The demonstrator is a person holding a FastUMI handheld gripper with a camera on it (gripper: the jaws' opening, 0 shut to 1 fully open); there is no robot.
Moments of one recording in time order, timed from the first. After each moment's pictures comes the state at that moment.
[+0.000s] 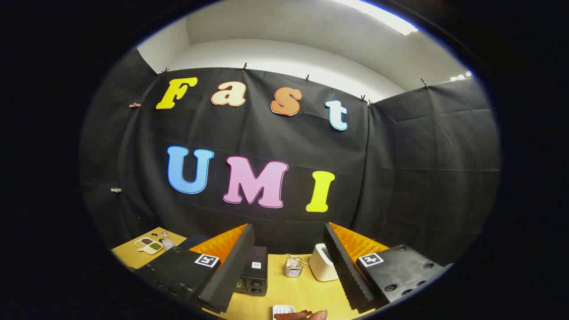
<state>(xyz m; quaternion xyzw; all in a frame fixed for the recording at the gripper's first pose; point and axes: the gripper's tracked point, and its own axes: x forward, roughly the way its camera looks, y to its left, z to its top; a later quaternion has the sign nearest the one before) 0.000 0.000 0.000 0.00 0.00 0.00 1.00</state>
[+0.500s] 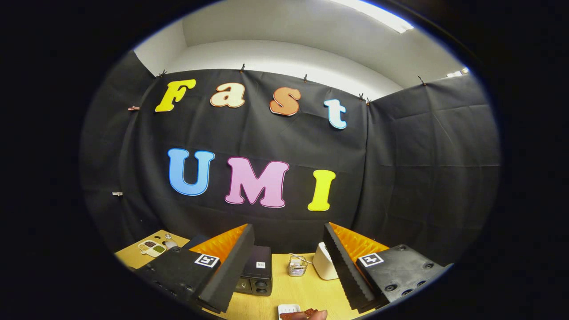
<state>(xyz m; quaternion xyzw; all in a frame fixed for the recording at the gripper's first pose) -0.004 0.003 -0.004 0.01 0.00 0.00 1.00</state>
